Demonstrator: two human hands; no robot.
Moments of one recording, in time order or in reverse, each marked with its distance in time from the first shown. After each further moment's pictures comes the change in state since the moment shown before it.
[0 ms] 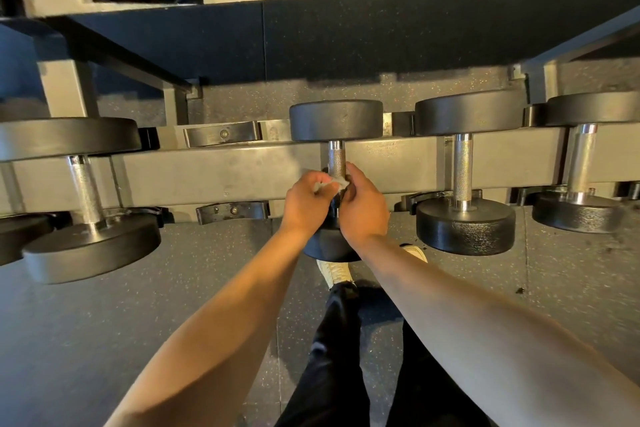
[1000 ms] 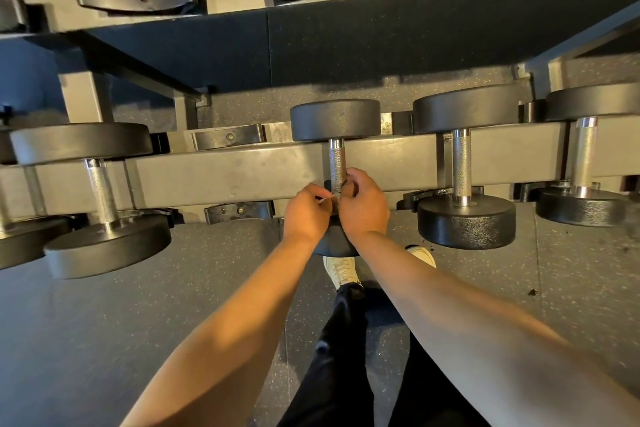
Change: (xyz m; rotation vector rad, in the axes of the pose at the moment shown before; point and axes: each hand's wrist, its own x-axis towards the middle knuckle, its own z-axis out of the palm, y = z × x) left_hand -0.022 -0.005 0.000 0.169 0.024 -0.057; right_hand -0.005 -0.004 0.000 0.118 0.057 0.058
